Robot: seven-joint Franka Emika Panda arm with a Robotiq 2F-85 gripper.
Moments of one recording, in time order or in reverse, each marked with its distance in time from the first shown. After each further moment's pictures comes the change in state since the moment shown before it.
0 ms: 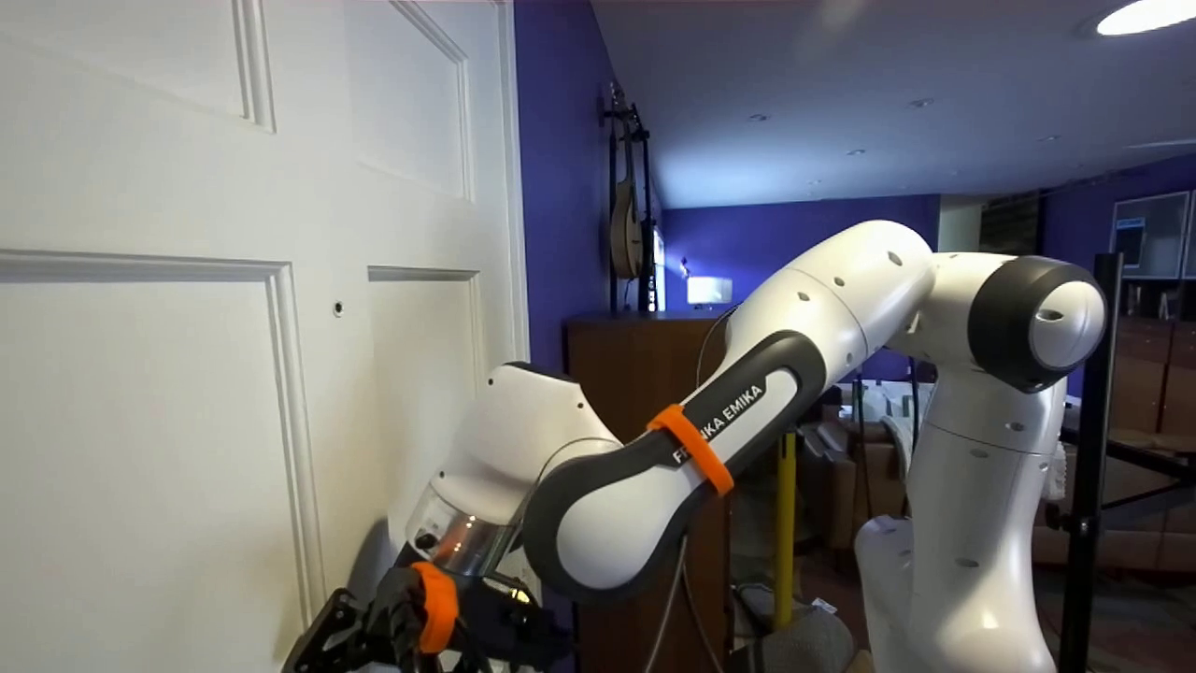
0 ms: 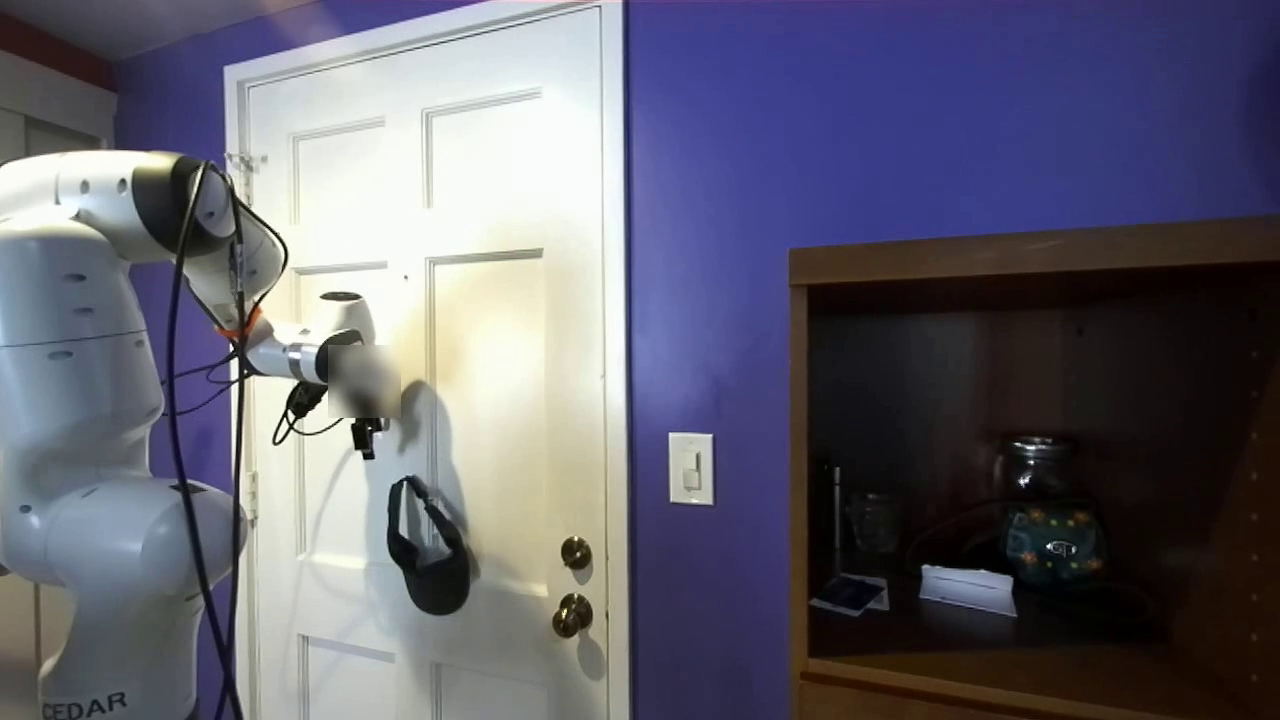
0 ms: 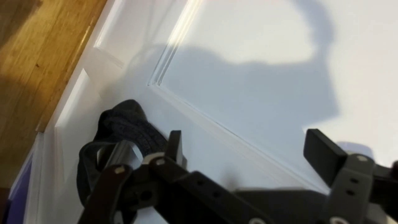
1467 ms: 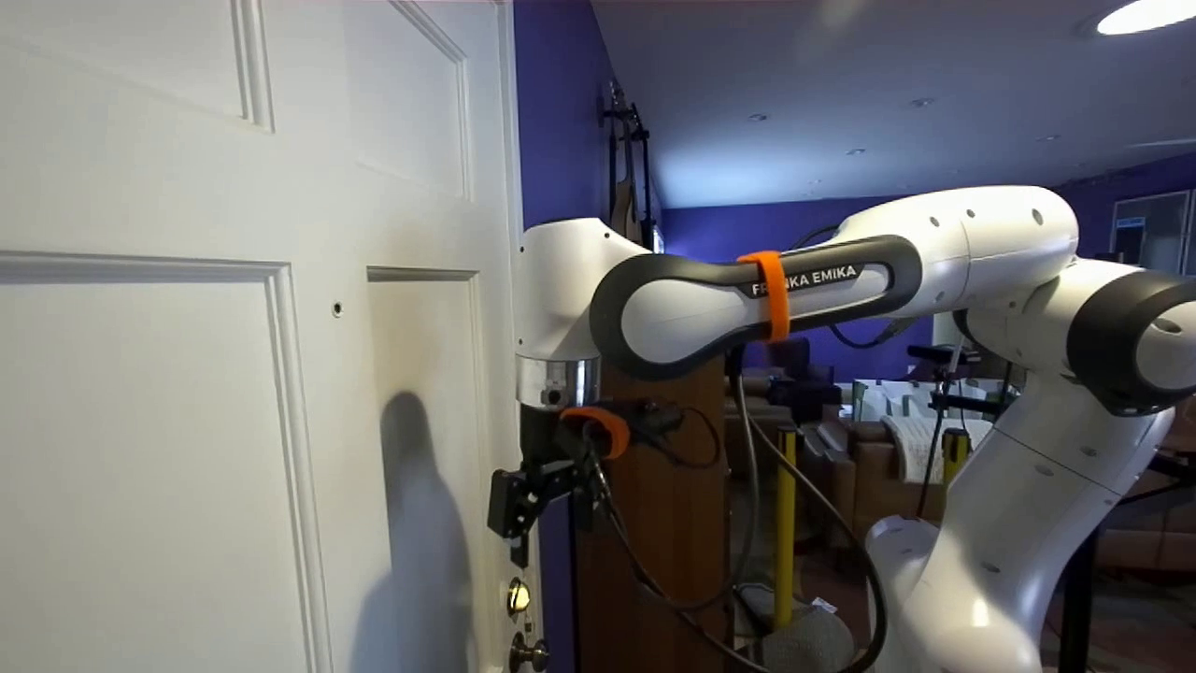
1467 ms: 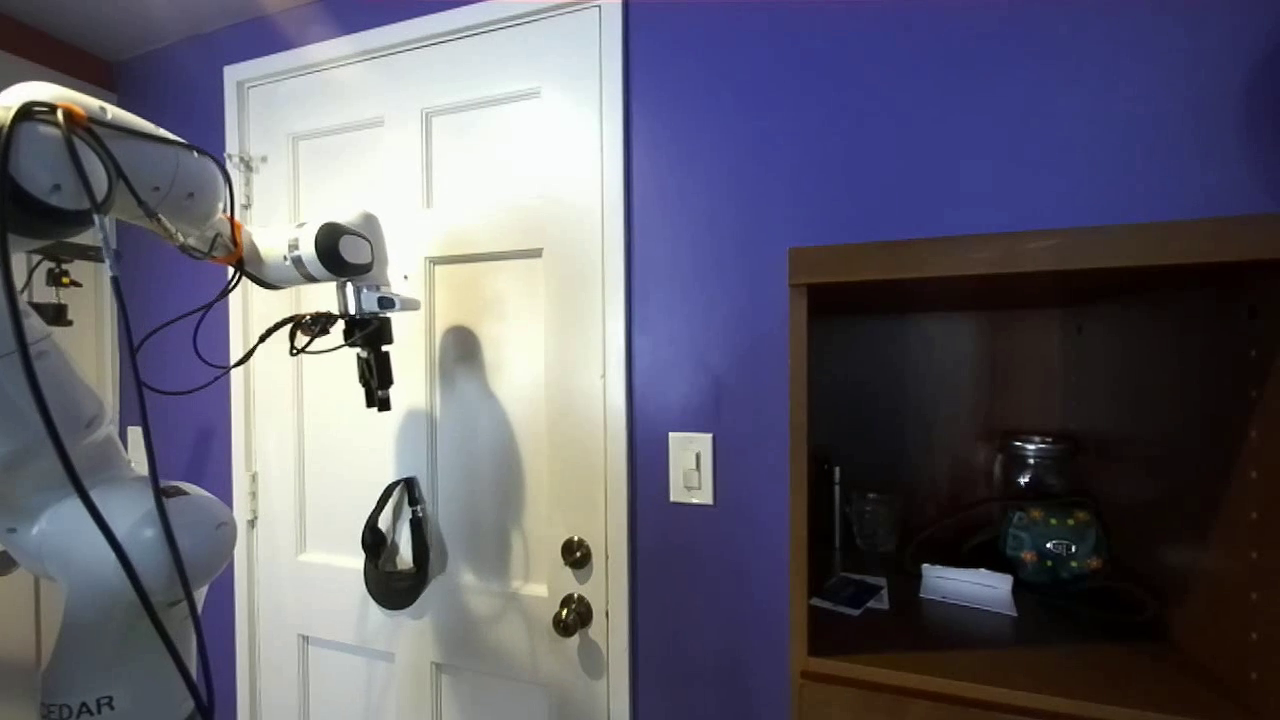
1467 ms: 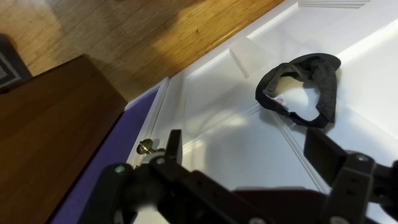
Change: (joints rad) arm -0.133 -0.315 -0.092 0.139 -0.198 -0.891 -0.468
